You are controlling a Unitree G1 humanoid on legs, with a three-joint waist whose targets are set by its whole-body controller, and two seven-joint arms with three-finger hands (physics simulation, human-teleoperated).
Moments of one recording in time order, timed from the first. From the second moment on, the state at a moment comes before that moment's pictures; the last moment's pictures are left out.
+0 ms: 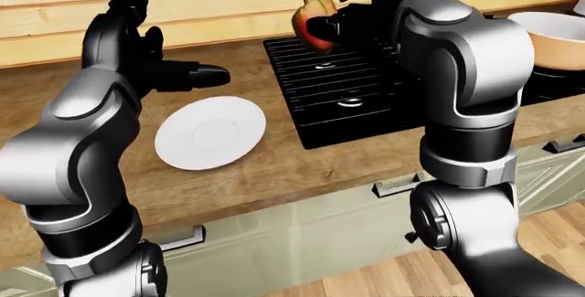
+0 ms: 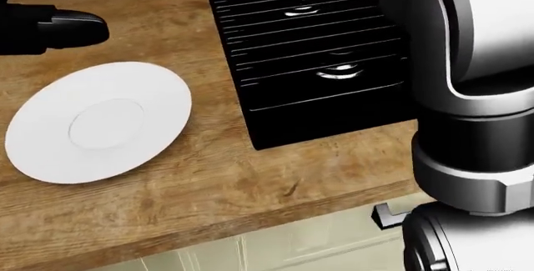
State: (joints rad) left arm -0.85 0.43 0.26 -0.36 -0.28 1.15 0.08; right arm -1.28 -0.18 -0.05 0.04 0.02 1.19 0.02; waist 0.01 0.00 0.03
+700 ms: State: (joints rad) left arm -0.84 0.42 0.25 -0.35 -0.29 1.13 0.09; right arm -1.27 -0.19 -0.06 0.01 0.00 1.19 0.04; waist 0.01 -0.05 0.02
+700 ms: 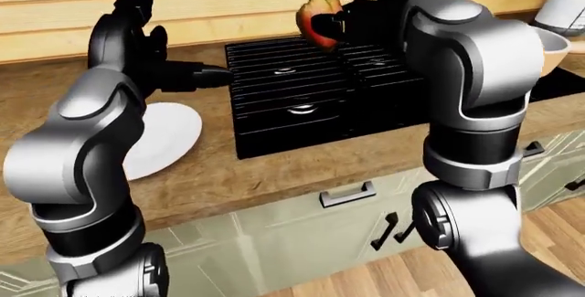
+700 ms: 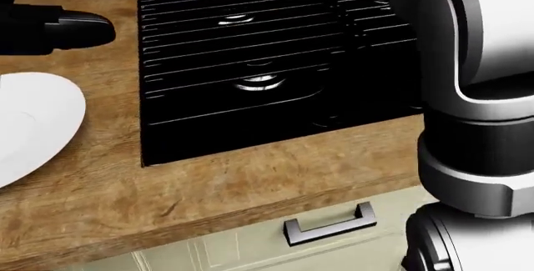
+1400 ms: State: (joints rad) left arm -0.82 0.41 0.24 -0.36 -0.30 1.14 0.07; right arm -1.23 -0.19 -0.06 0.02 -0.02 1.21 0.03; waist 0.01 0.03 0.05
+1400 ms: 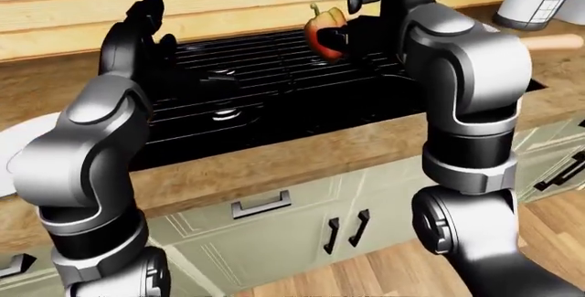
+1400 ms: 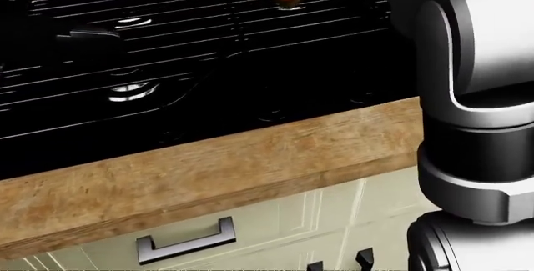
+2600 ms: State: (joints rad) left arm -0.84 0.40 0.23 -0.35 -0.29 1.12 0.08; right arm -1.34 -0.25 -0.09 0.08 -0.01 1.19 0.05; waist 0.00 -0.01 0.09
